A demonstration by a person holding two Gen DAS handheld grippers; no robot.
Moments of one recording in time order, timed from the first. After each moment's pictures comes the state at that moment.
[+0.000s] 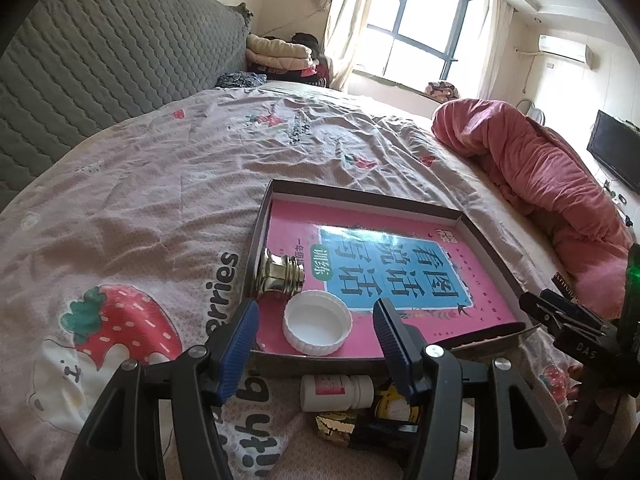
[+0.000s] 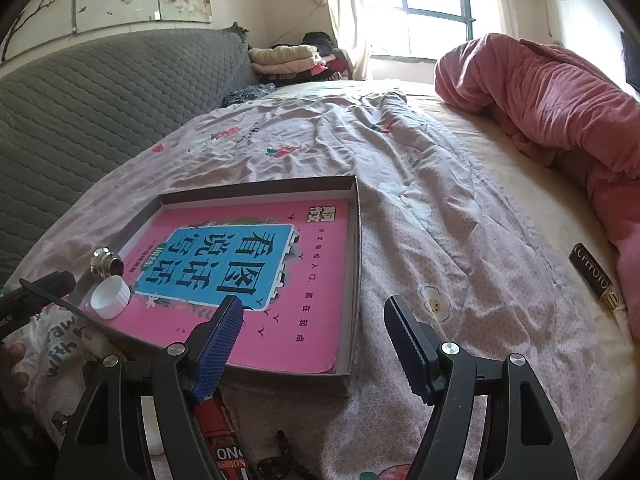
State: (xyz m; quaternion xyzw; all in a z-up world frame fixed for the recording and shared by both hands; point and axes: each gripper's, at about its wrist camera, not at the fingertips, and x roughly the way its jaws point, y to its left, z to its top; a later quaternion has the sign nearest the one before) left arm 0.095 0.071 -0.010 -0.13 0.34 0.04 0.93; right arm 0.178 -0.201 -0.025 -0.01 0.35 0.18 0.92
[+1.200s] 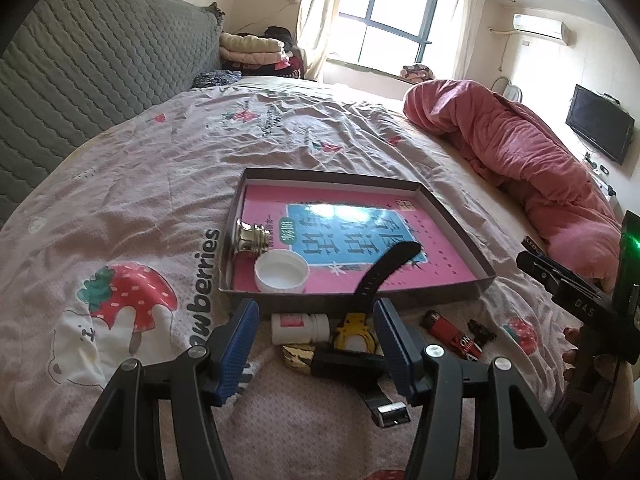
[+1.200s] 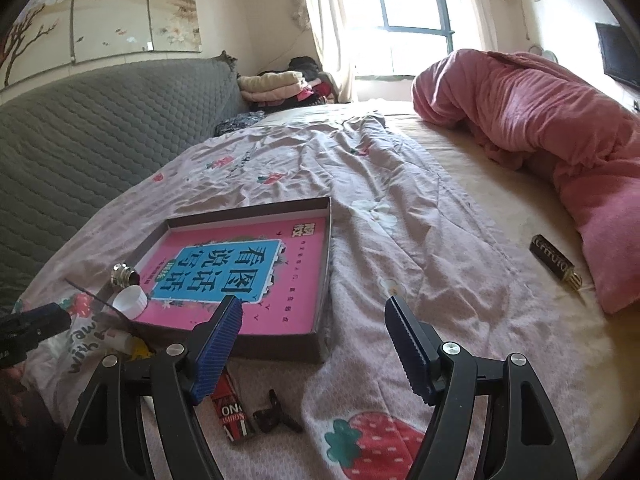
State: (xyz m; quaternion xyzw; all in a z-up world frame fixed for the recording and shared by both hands) left arm 0.048 0.040 0.012 -0.10 0.36 0.00 0.93; right arm 0.125 -0.242 0.004 0.02 0.31 0.15 0.94
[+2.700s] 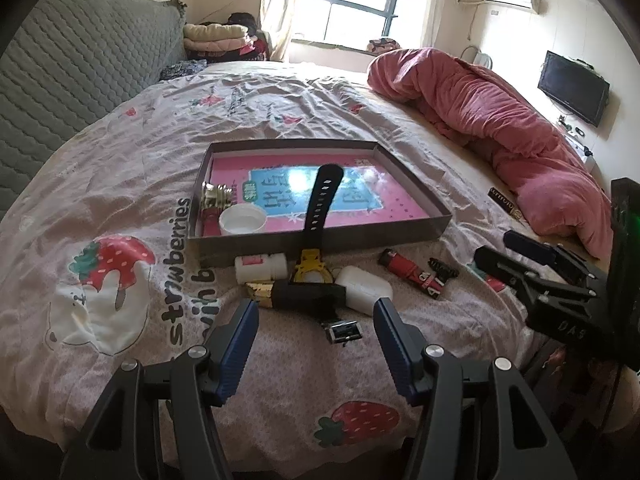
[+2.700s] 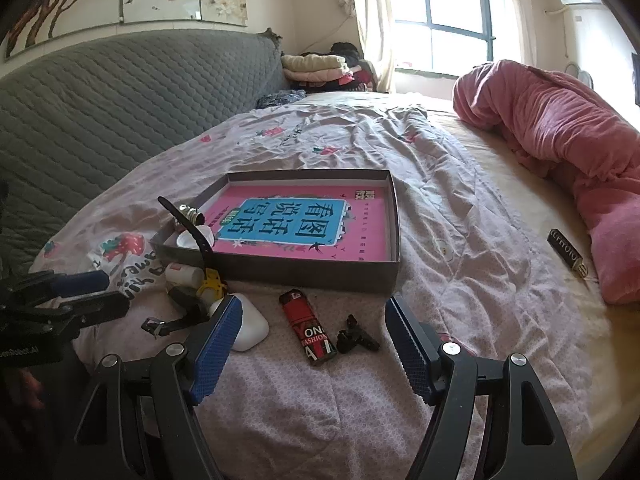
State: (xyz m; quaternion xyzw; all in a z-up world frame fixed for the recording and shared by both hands) left arm 0.009 0.013 0.009 -0.07 0.40 -0.05 0.91; right arm 0.051 -0.195 0.008 -0.03 0.33 0.21 0.92
